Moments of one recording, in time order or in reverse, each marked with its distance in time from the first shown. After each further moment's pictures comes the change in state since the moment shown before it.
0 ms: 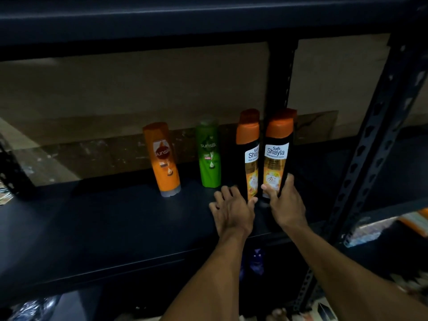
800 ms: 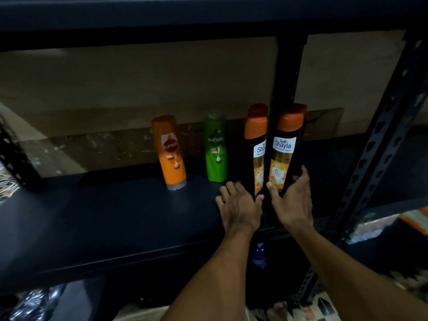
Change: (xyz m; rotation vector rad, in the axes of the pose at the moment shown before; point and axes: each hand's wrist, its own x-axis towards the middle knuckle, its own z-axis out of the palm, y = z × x) left_hand -0.002 -0.005 0.004 -0.012 -0.001 0.002; right_hand -0.021 -0.014 -0.004 0.012 0.132 -0.002
